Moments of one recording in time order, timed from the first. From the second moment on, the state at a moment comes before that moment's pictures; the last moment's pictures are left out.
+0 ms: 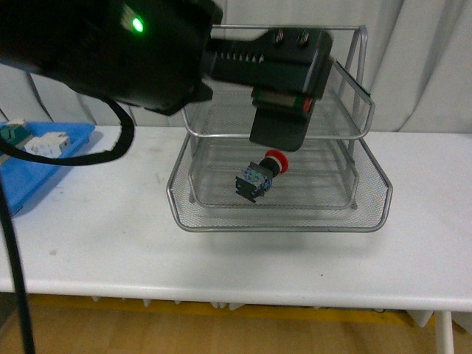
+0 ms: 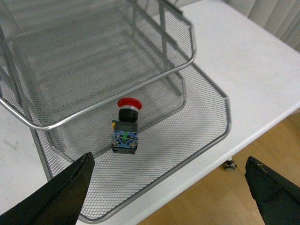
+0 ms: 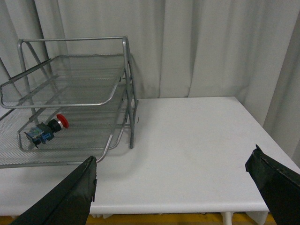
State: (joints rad) left arm -0.53 1.51 0.95 0.08 0.06 0.03; right arm 0.00 0.00 0.01 0.00 0.00 0.00
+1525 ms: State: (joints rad) left arm 0.00 0.35 0.04 0.30 0.00 0.00; right arm 0.00 0.00 0.01 0.00 0.00 0.00
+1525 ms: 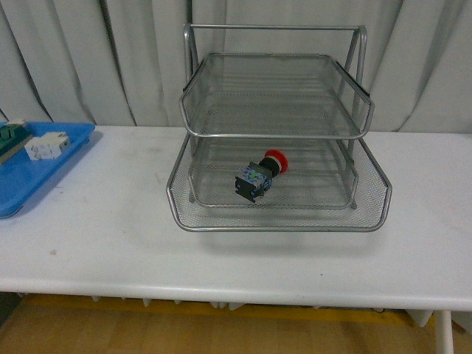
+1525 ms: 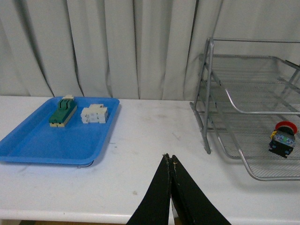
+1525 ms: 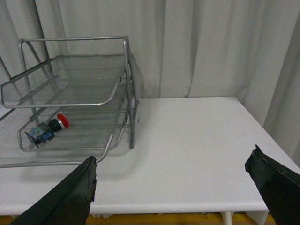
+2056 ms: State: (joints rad) left arm 0.00 0.18 0.01 0.18 0.00 0.00; right arm 0.00 0.00 0.01 0.00 0.00 0.00
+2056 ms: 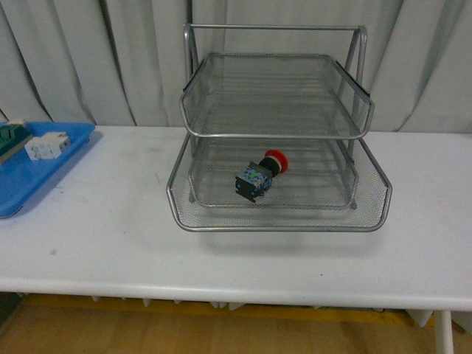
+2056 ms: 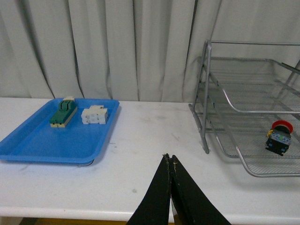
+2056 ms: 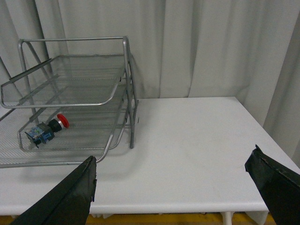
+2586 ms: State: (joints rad) left arm 0.00 0.01 0.01 0.00 0.00 0.00; right arm 0.00 0.00 0.01 0.00 0.00 0.00
